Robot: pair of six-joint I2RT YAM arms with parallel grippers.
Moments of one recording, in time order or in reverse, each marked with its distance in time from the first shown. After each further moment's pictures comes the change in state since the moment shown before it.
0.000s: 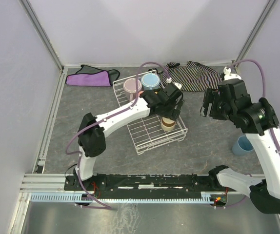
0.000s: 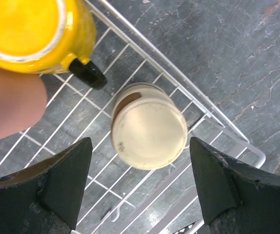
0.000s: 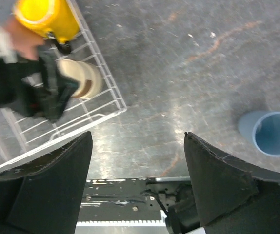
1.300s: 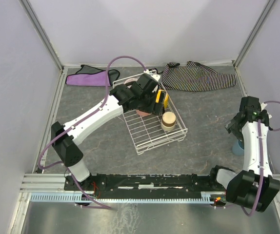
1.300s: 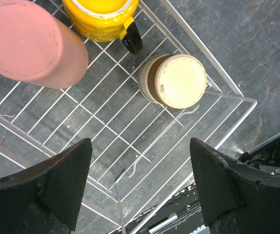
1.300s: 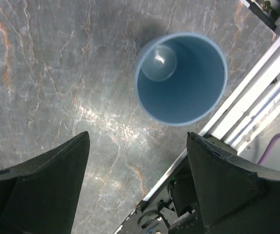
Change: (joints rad) left arm 0.118 -0.323 -0.180 -0.059 0.114 0.000; right arm -0.725 0.019 -0.595 0.149 0.094 0.174
